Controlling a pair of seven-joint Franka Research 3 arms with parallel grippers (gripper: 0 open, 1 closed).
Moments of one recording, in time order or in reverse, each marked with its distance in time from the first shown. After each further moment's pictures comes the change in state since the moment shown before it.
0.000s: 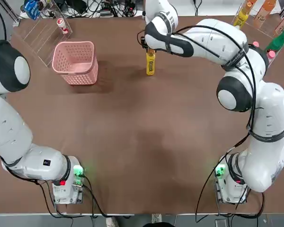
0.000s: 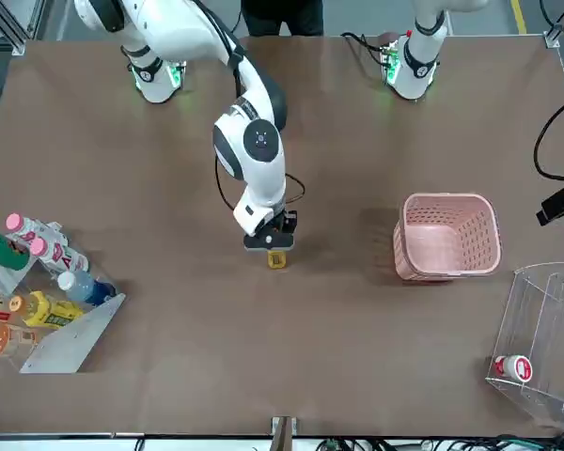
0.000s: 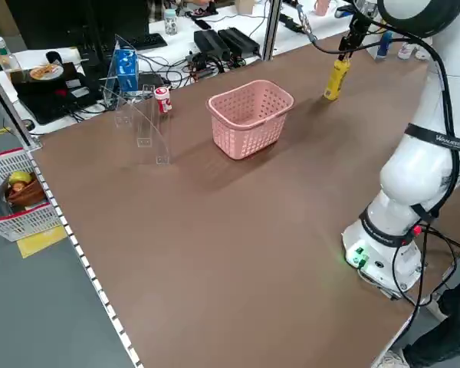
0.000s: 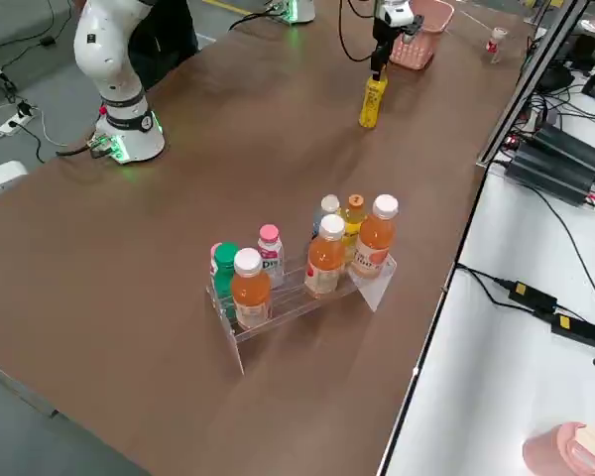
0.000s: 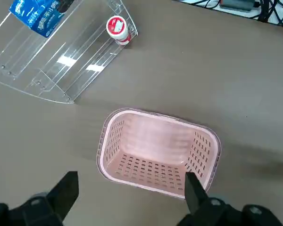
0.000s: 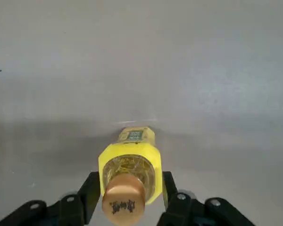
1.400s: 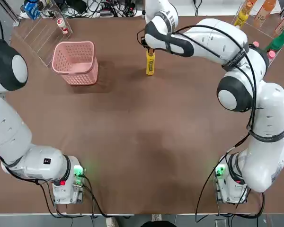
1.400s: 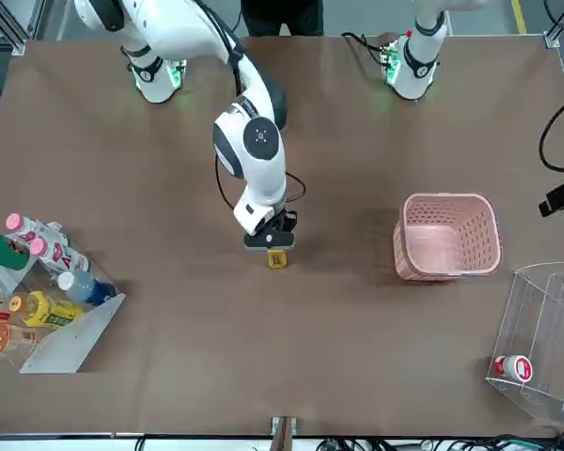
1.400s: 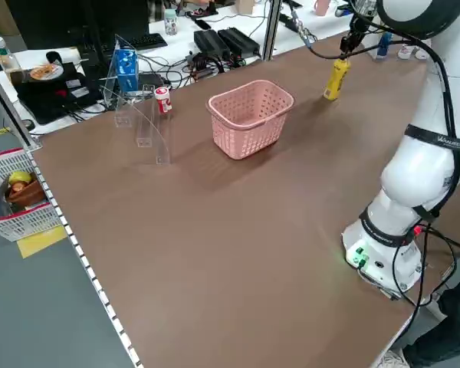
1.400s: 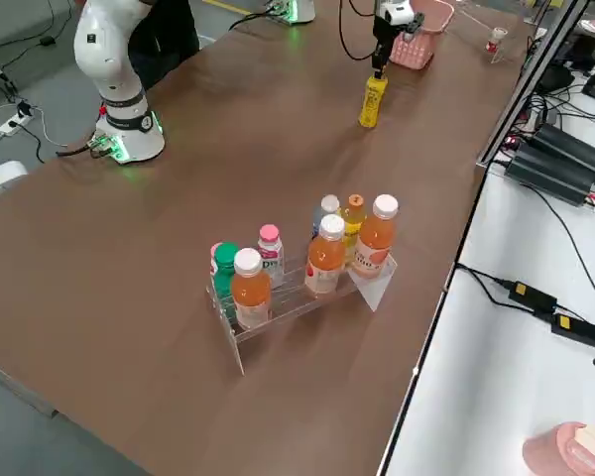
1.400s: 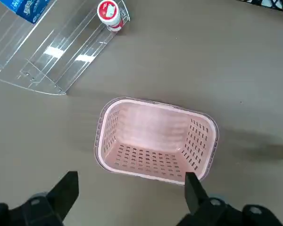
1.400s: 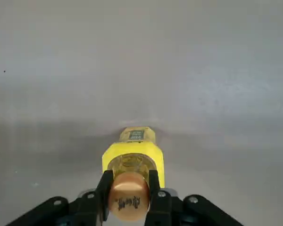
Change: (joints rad) left arm 0.049 0.000 -0.005 -0.001 -0.064 -0.045 0.068; right arm 0.000 -0.003 0.002 0.003 0.000 -0.002 0.000
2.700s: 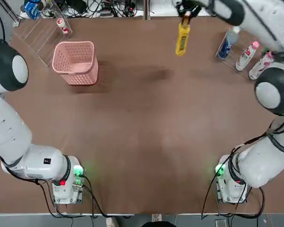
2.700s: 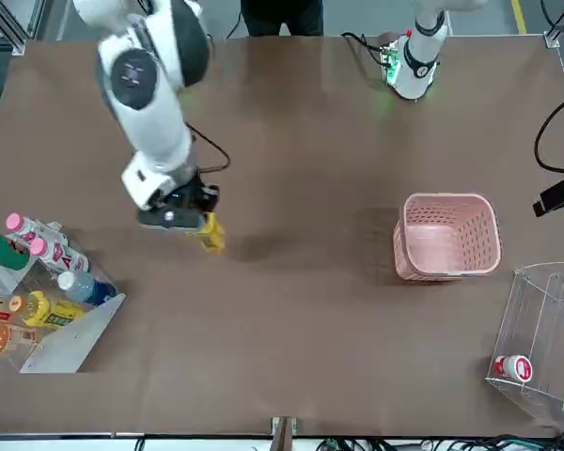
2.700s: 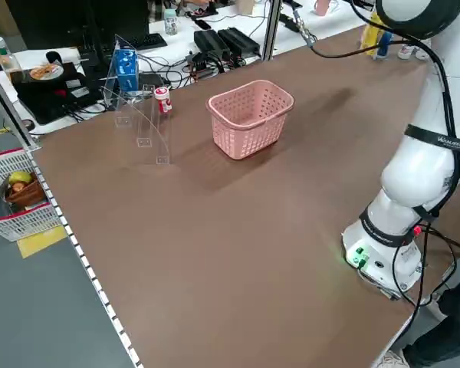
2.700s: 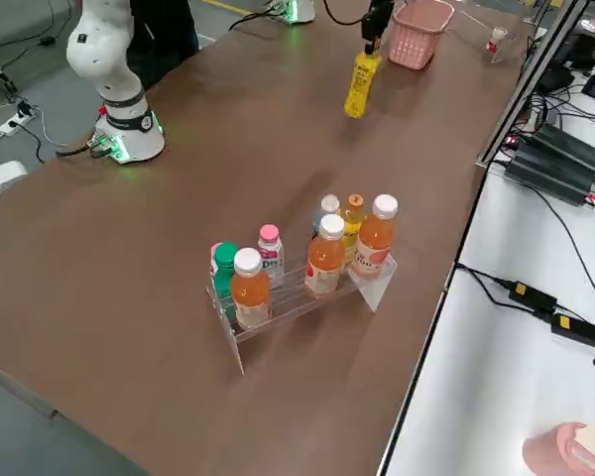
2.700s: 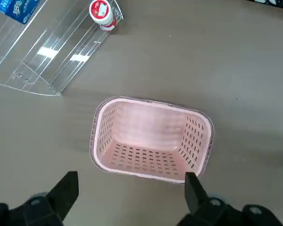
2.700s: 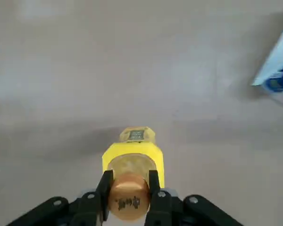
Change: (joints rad) left arm 0.002 0.000 -0.021 -0.001 0.000 -0.001 0.001; right arm -0.243 -0.425 -0.044 -0.179 0.043 -0.296 -0.197
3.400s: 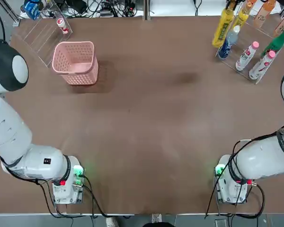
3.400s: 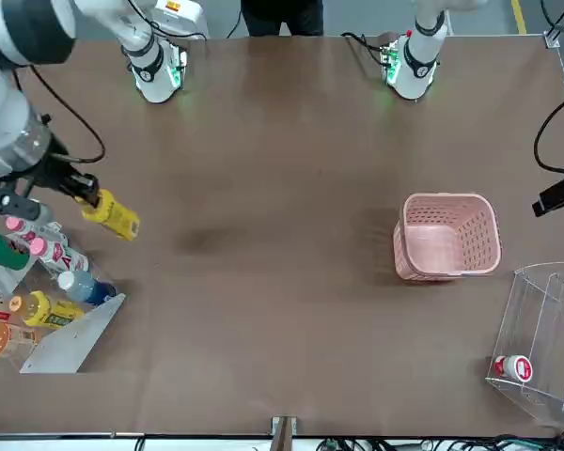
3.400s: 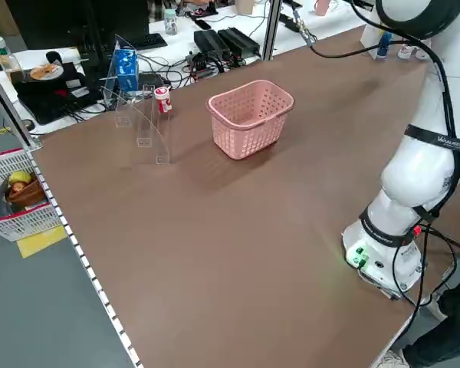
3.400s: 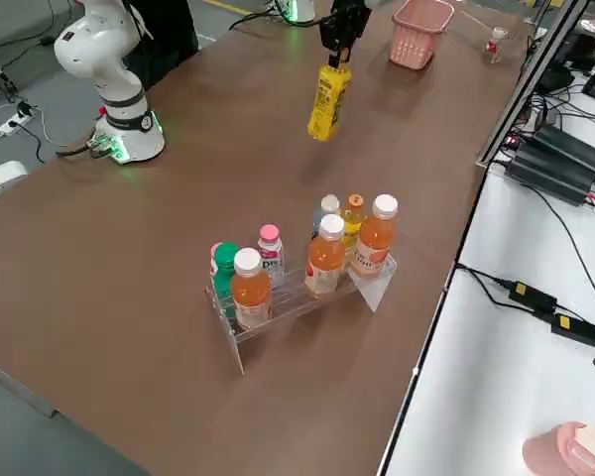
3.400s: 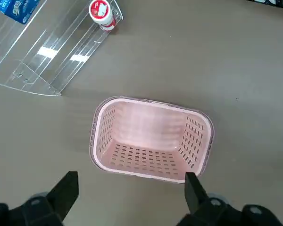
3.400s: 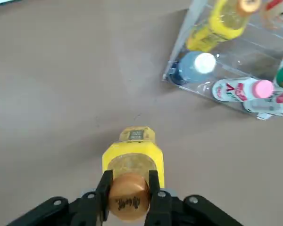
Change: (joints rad) left arm 0.000 0.000 -0.001 0.000 0.000 0.000 0.000; right arm -0.313 -0.145 -0.003 -0.036 0.002 -0.157 -0.156
